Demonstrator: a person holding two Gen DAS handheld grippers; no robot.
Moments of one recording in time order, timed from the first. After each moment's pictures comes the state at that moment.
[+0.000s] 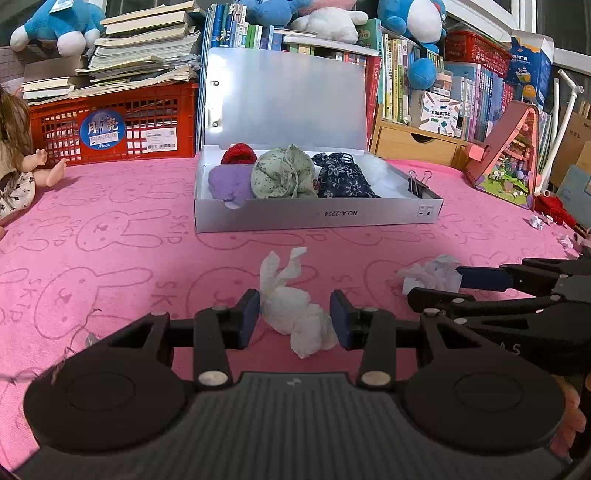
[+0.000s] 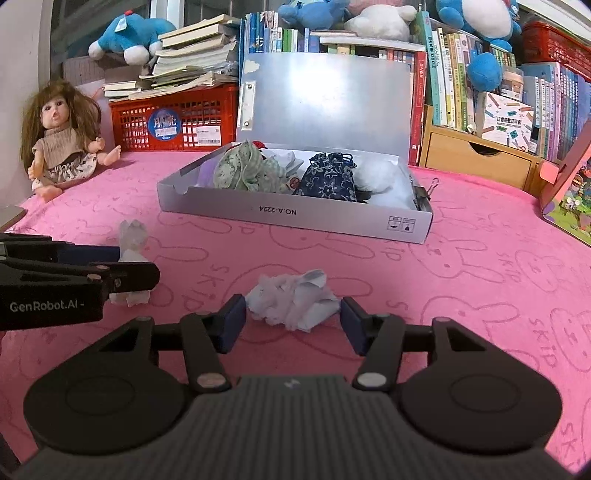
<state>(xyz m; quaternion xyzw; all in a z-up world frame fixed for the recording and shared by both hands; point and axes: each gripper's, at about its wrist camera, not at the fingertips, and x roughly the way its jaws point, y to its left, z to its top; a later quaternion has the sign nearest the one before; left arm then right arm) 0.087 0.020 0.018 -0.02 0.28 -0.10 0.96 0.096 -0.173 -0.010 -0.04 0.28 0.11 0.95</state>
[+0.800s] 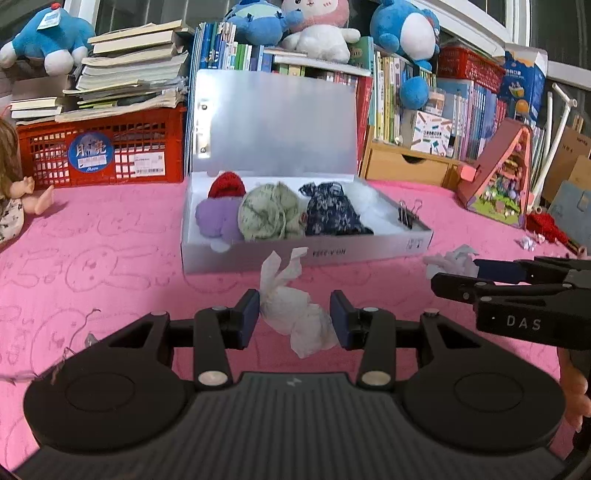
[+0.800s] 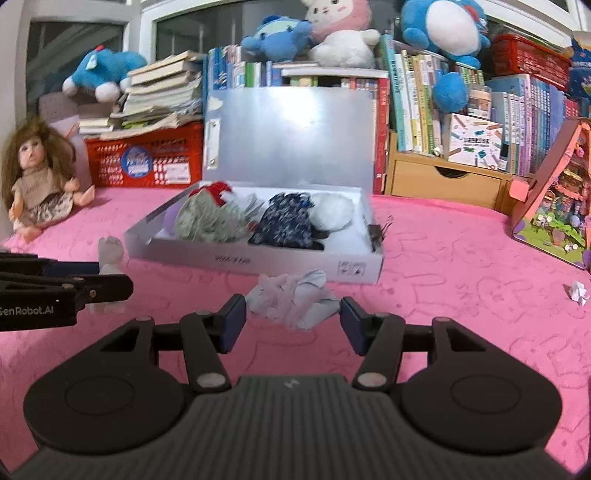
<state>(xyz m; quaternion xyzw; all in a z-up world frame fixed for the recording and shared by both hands) 0.107 0.015 0.047 -0.03 0.26 -0.12 0.96 0.109 -0.206 0.021 -0.02 0.25 0.08 0.97</state>
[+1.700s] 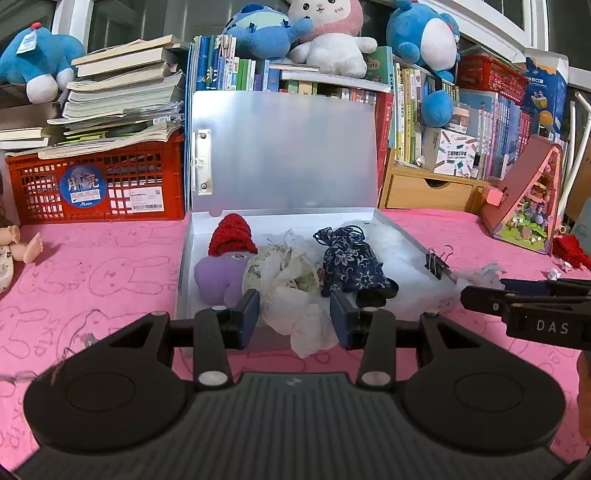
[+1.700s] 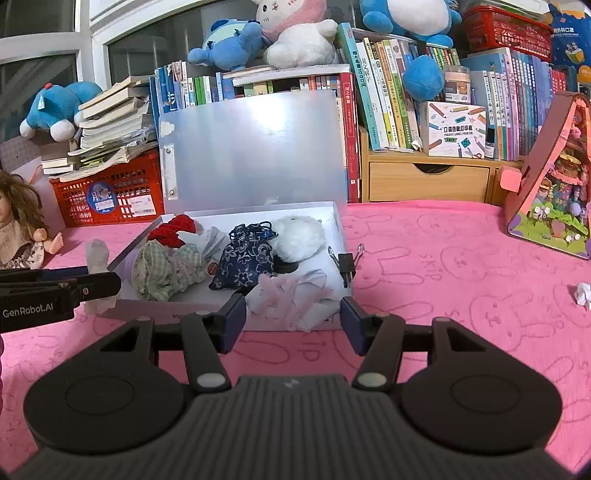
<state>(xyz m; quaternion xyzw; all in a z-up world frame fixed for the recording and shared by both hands) 0.184 0.003 0.074 -0.01 0.25 -0.09 0.96 0.167 -0.235 0.038 0.04 0.26 0.05 0.96</state>
